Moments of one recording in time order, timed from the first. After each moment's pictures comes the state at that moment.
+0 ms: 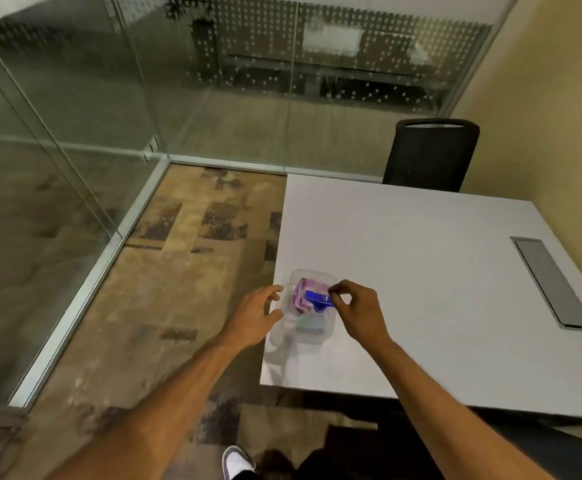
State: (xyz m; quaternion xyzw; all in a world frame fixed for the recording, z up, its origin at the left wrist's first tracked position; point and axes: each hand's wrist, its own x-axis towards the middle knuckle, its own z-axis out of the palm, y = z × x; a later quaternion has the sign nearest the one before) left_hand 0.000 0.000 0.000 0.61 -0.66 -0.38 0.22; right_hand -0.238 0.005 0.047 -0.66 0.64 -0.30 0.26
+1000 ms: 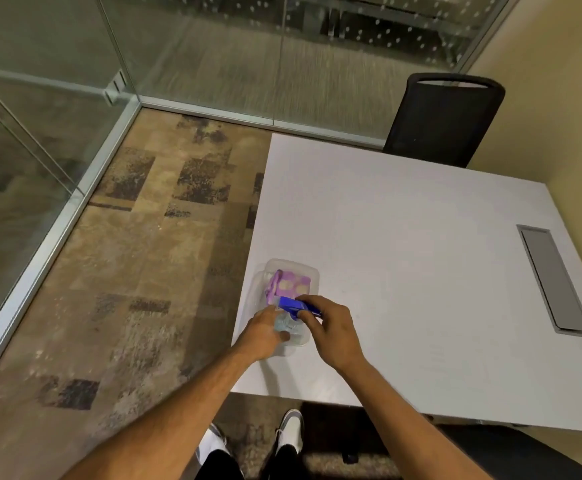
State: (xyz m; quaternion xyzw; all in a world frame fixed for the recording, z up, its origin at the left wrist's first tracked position) left_hand -0.098 -0.056 -0.121 0.66 -0.54 -0.52 0.08; right_hand -0.254 -0.037 -0.004 -0.66 0.61 -0.25 0.36
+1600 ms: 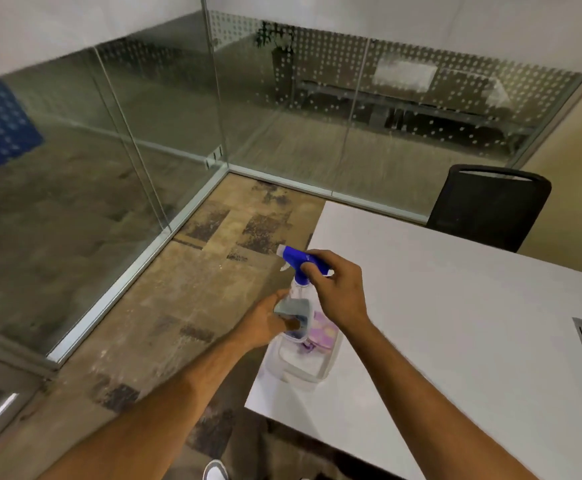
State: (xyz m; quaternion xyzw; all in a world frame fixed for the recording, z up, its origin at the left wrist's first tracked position) left_hand -0.049 -0.039 0.030 0.68 -0.53 -0.43 0.26; right_hand -0.209 -0.071 0.139 -0.69 0.50 -0.40 0.34
